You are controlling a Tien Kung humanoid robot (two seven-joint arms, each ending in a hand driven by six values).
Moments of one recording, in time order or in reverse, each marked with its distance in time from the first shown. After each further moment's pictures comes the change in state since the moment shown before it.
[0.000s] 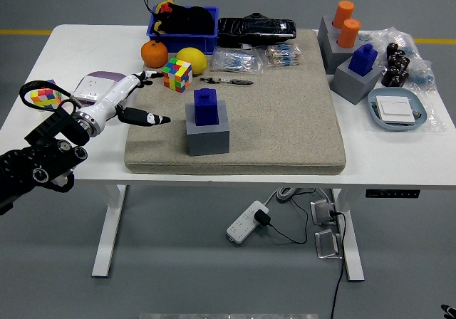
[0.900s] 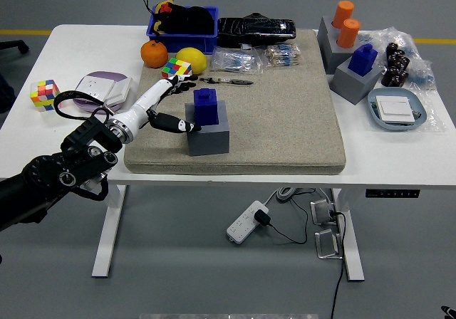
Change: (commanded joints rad) left arm 0.017 -0.110 -0.025 -0.015 -0.119 0.021 -0.038; right arm -0.001 0.000 -0.018 -0.001 0.005 0.000 -0.001
